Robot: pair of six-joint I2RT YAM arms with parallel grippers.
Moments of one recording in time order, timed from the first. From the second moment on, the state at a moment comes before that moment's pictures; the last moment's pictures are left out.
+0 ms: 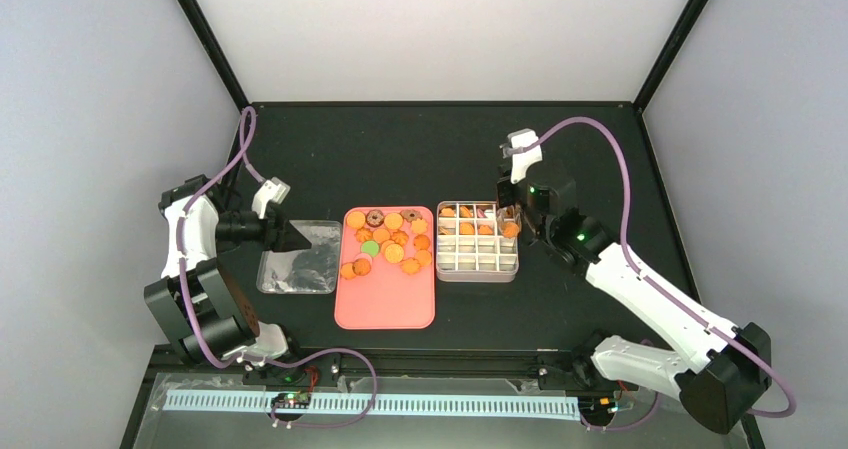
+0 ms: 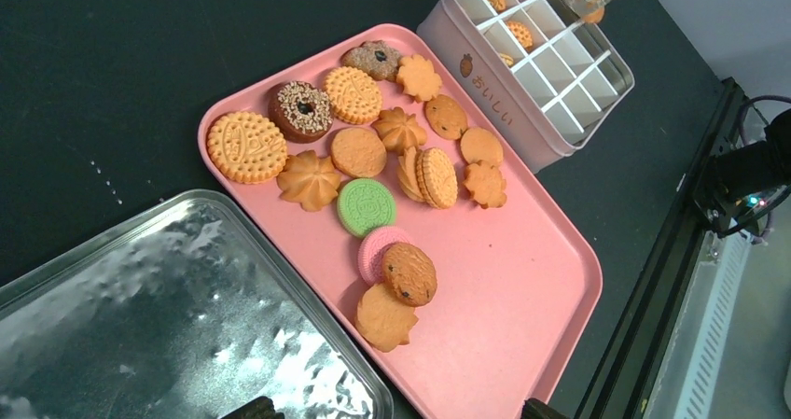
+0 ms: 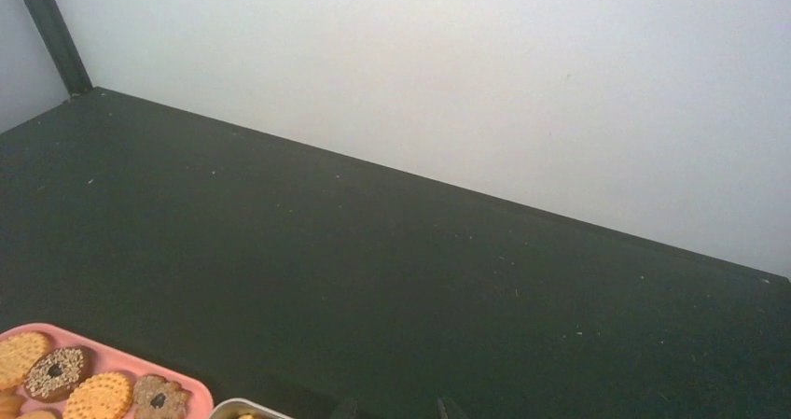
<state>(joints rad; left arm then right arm) 0.50 1.40 1.06 -1.32 0.94 1.08 0.66 1.08 0.91 -0.12 0.36 0.03</state>
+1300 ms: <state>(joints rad) 0.50 1.40 1.06 -1.34 0.94 1.09 0.66 1.09 0.95 -0.06 0.25 0.04</state>
